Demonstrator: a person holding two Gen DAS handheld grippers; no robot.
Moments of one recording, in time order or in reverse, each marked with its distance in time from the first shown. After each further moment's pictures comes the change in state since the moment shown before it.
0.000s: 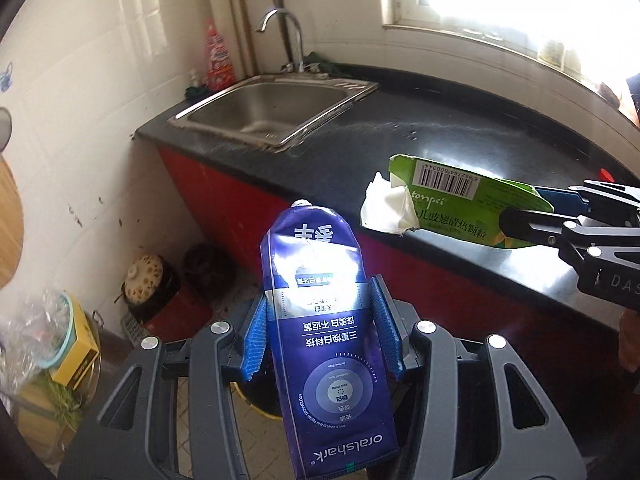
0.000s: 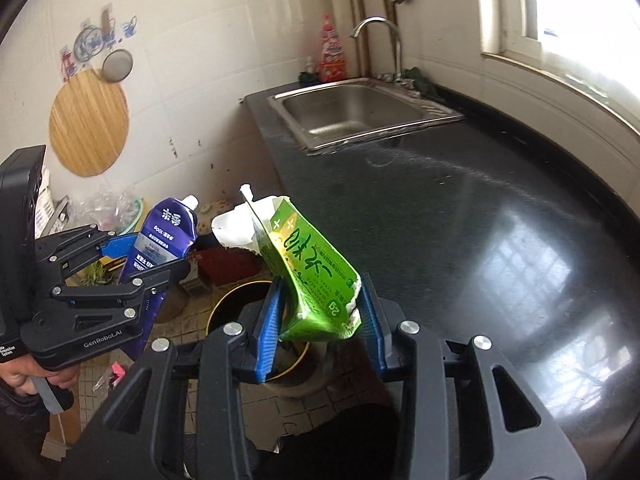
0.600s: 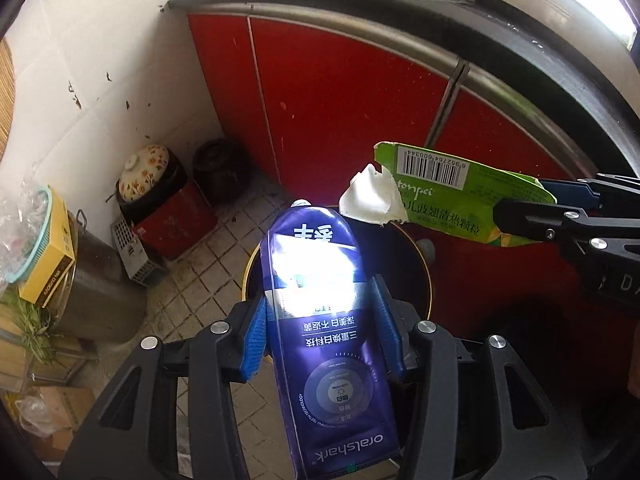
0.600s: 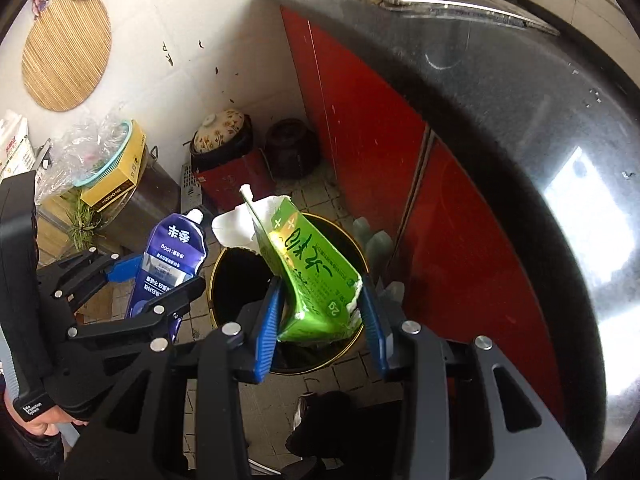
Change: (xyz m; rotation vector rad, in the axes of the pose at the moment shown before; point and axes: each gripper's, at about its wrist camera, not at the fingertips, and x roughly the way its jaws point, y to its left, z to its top) left arm 0.145 0.085 -0.098 -0.179 0.264 0.023; right arm 0.198 0.075 -0.026 0.001 0.325 0.018
